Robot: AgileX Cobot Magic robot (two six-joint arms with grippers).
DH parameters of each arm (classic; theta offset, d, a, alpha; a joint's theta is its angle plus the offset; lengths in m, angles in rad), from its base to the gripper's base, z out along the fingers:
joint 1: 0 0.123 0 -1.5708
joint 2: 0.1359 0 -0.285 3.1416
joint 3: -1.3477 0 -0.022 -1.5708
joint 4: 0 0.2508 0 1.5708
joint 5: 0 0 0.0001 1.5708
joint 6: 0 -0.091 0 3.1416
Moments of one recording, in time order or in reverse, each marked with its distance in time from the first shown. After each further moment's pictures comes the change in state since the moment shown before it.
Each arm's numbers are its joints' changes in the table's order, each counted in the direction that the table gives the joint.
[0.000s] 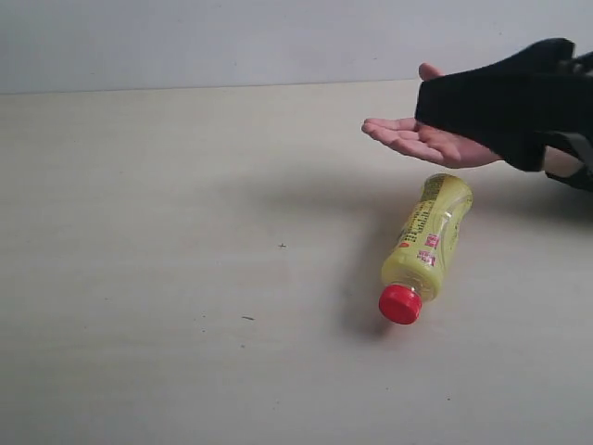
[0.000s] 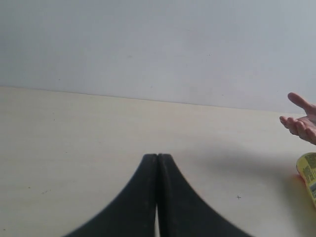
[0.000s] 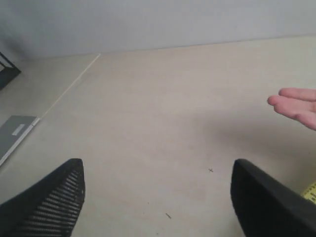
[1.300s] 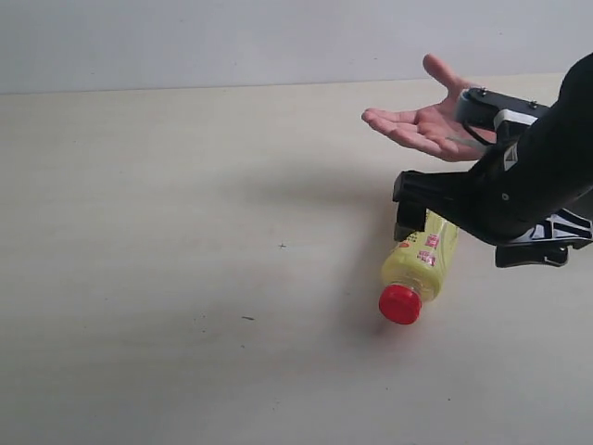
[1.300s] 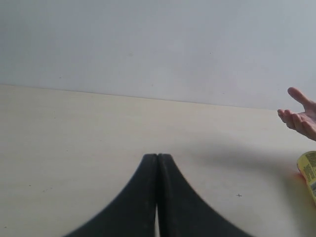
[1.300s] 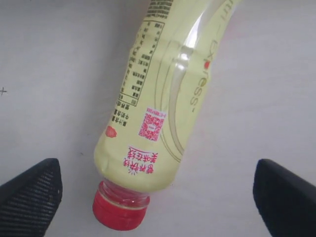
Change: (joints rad) left arm 0.000 0.000 0.000 0.000 -0.007 0.000; right arm 0.000 0.686 0.197 -0.908 -0.160 -1.124
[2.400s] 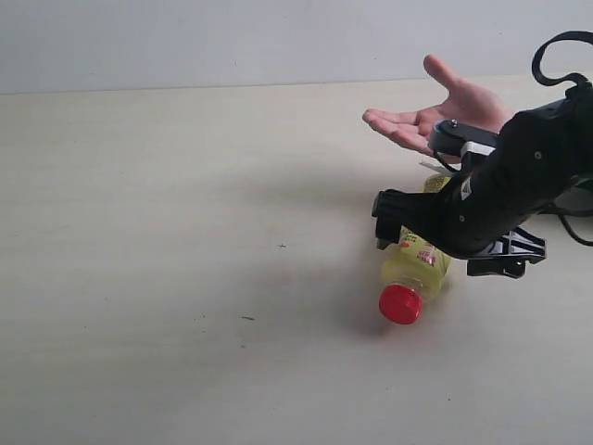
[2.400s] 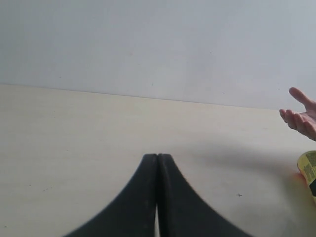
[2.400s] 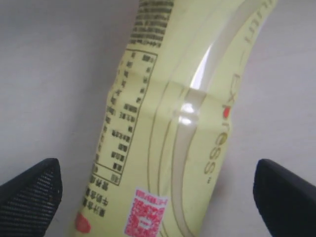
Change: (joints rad) left arm 0.000 0.000 0.000 0.000 -0.002 0.000; right arm 0.000 0.220 0.001 -0.058 0.228 -0.096
